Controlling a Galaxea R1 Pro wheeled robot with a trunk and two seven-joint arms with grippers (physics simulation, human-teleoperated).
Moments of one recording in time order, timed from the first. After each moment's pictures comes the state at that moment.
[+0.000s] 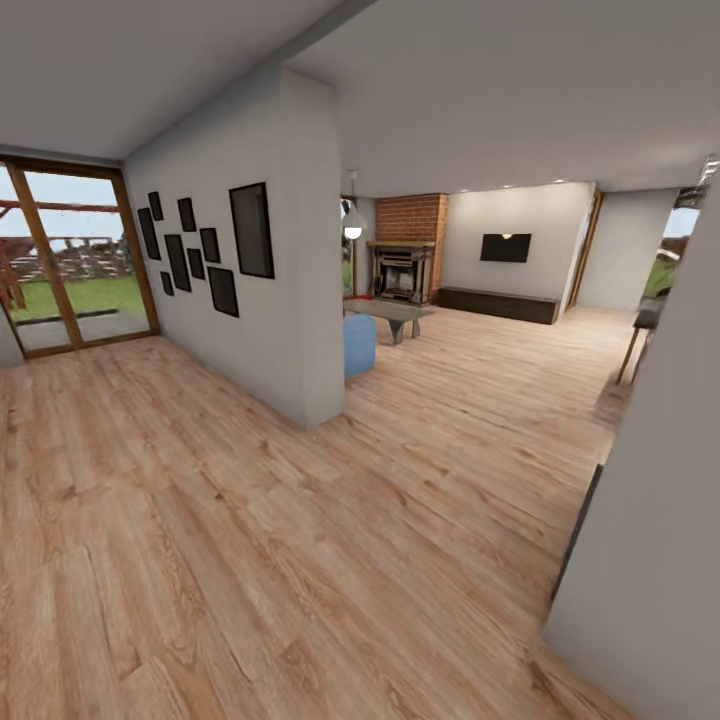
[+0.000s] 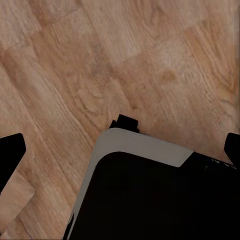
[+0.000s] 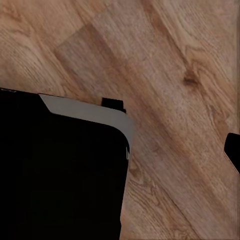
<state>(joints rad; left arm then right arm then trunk) -0.21 0.02 -0.09 0.00 0.41 -0.08 0.11 -0.13 -0.01 0.27 0.03 -0.09 -0.17 -0.05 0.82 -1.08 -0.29</state>
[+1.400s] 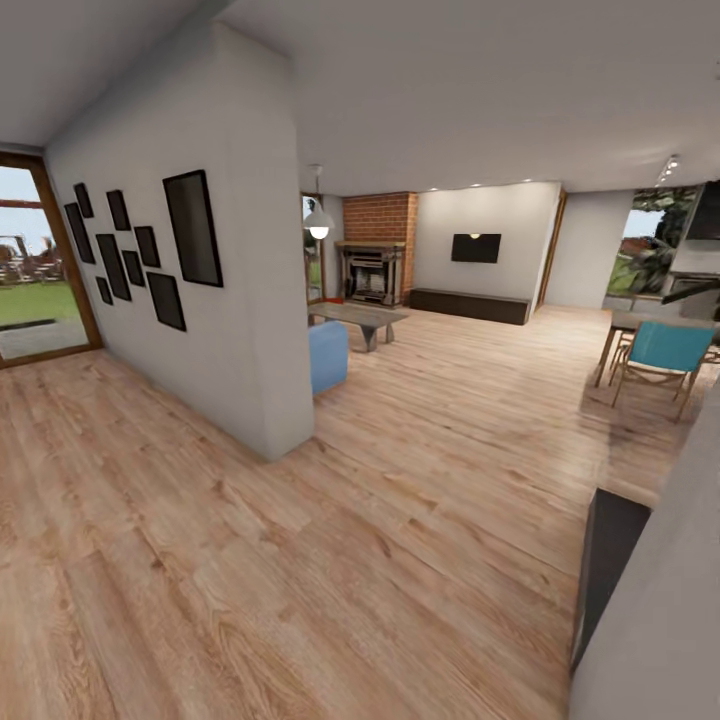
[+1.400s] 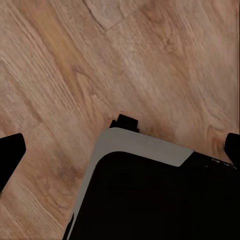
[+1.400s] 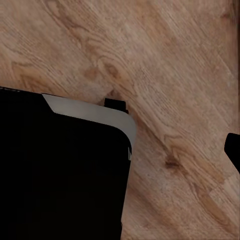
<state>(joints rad) -0.21 0.02 -0.09 0.00 0.41 -0.08 0.11 -0.13 -0.01 0.27 0.03 -0.09 -0.17 -0.03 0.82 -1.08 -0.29</state>
